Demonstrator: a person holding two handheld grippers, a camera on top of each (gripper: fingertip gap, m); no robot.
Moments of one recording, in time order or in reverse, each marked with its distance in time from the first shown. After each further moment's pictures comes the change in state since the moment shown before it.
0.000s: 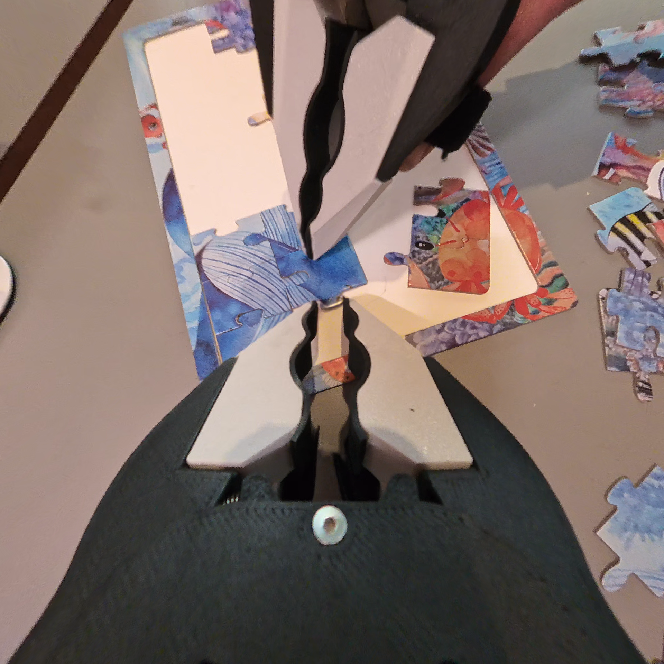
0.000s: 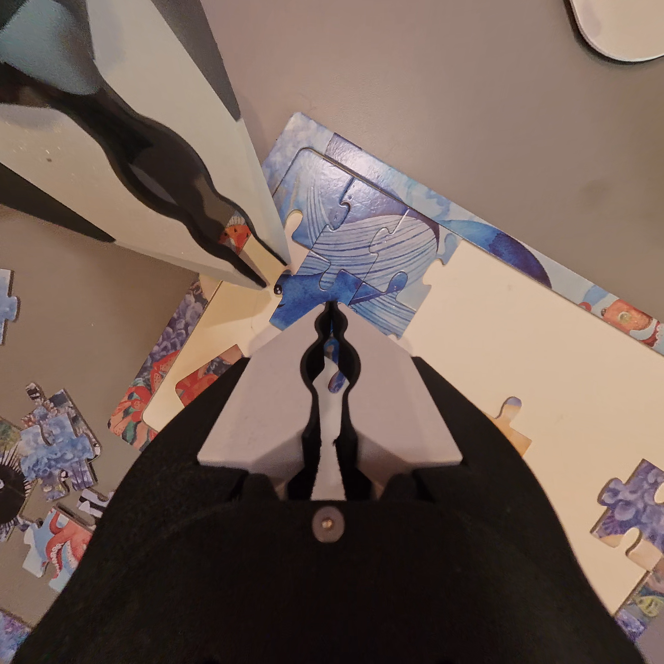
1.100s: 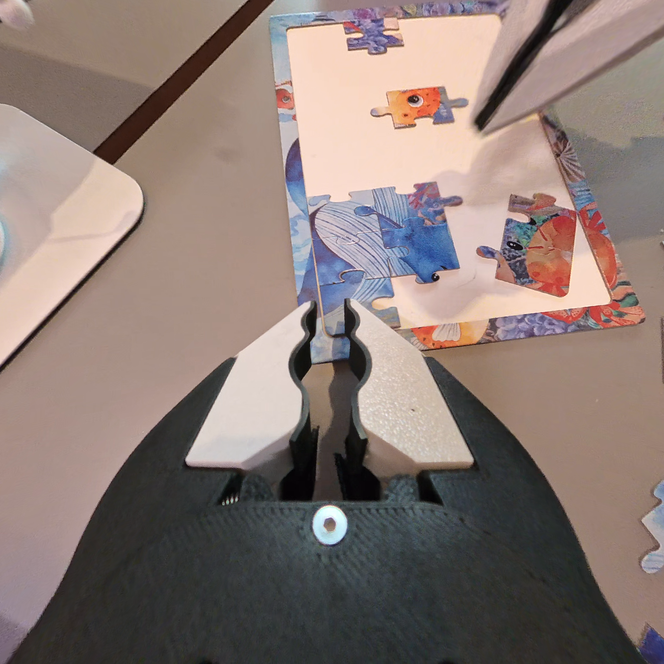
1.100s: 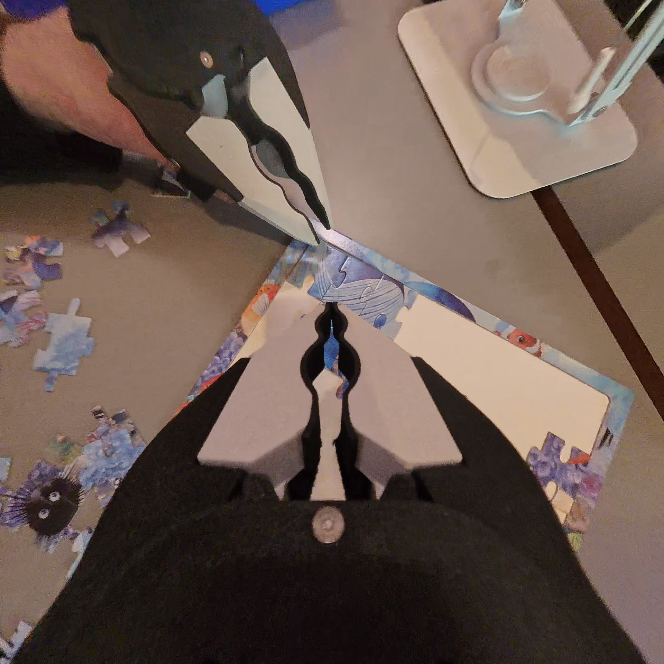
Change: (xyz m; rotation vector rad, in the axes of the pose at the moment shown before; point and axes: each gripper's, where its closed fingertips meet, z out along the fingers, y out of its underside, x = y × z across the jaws) left arm -0.057 0.016 -0.031 0.041 -0.101 -0.169; right arm -0.010 -0.044 -0.060 0.210 0.100 -0.029
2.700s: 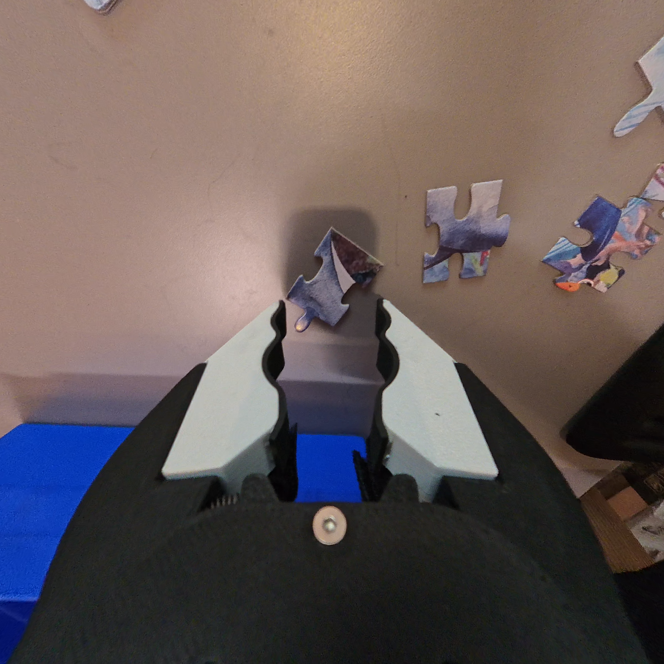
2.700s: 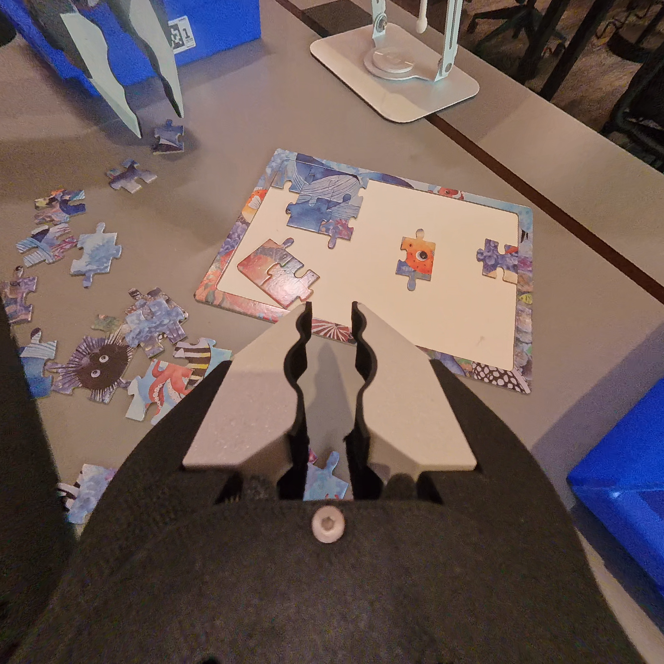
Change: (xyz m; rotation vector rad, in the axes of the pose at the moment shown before) left arm 0.022 0.125 -0.110 -0.816 0.151 0.349; right arm -0.023 0.105 -0.122 0.202 0.210 0.132
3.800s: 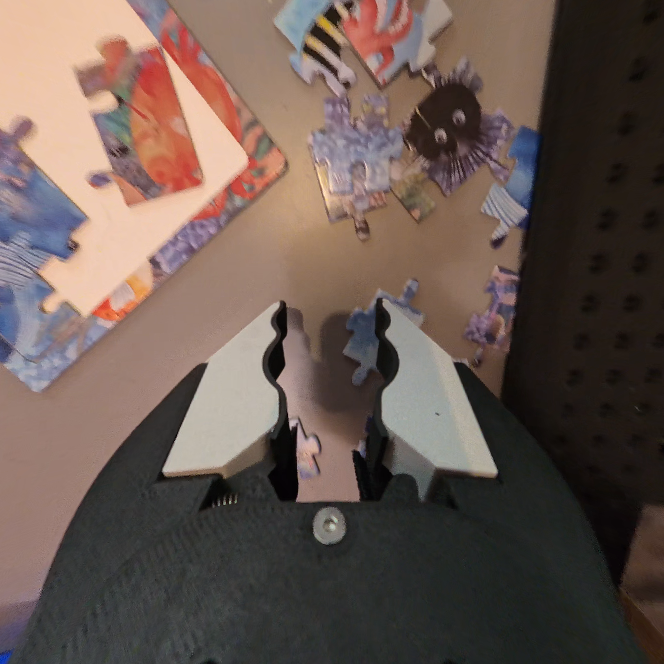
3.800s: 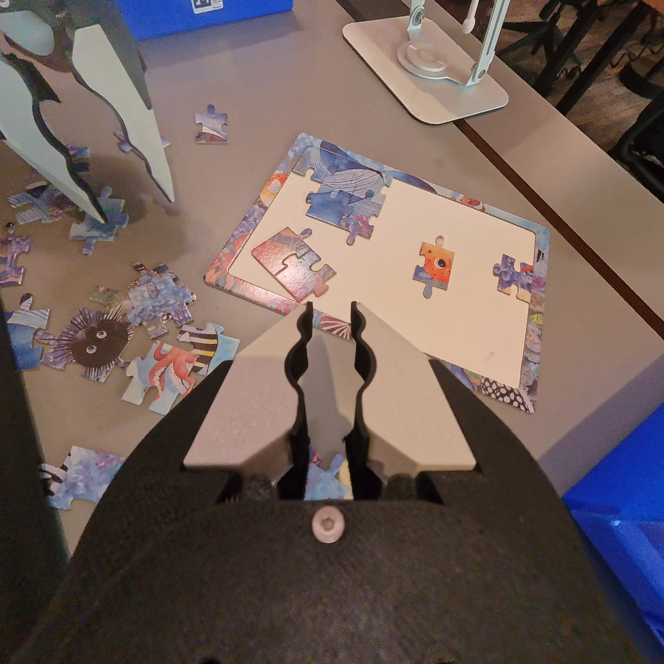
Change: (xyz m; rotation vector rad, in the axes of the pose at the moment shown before) left arm 0.114 -0.134 -0.009 0.340 0.039 0.186; right arm -0.017 0.004 0.007 -0.024 -0.018 -0.117
